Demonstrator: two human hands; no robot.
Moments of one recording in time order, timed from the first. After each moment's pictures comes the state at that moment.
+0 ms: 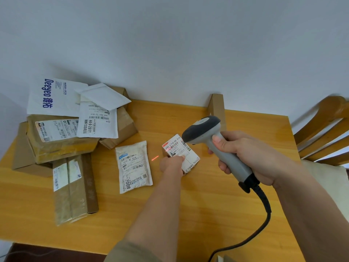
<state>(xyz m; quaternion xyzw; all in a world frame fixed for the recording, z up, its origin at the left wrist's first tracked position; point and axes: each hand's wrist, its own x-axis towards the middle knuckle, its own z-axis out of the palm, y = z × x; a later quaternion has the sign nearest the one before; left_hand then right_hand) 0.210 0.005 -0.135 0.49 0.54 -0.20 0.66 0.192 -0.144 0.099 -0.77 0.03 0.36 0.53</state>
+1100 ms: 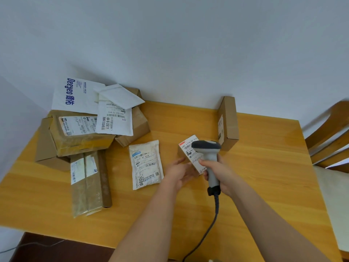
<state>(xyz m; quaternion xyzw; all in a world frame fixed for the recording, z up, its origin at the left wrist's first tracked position) 0.161 0.033 -0.110 0.47 0.42 -0.23 0.74 0.172 -0.101 -0.054 -0.65 0.23 0.30 0.65</state>
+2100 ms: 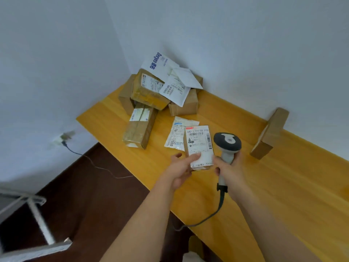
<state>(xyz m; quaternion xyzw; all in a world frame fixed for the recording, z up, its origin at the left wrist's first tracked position) 0.029 0.005 -0.062 0.40 0.45 -0.02 0.79 0.104 -0.129 -0.039 -0.73 0.01 0.28 0.63</state>
